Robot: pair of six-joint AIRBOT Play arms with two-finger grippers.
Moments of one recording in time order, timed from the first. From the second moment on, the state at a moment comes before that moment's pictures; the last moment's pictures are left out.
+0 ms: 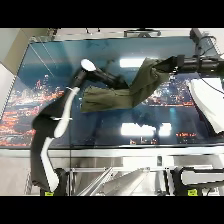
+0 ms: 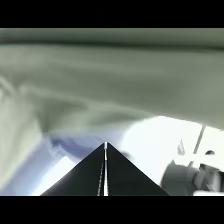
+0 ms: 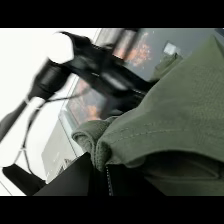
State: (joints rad) left arm -0.34 -2.03 2.07 0.57 -1.40 -1.37; right arm -0.15 -1.55 1.54 -0.23 1.48 1.00
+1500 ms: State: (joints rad) left arm 0.34 -1.22 1.73 0.57 -1.50 -1.19; right arm 0.11 -1.81 1.57 -0.54 1.12 1.16
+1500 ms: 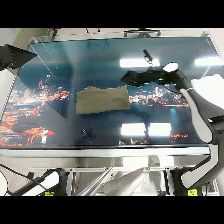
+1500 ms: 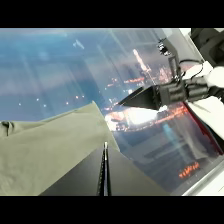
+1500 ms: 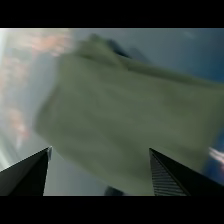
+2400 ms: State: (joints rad) left arm 0.34 -1.22 1.73 0.58 -1.52 -1.18; right arm 0.25 -2.02 1.58 -0.44 1.10 1.18
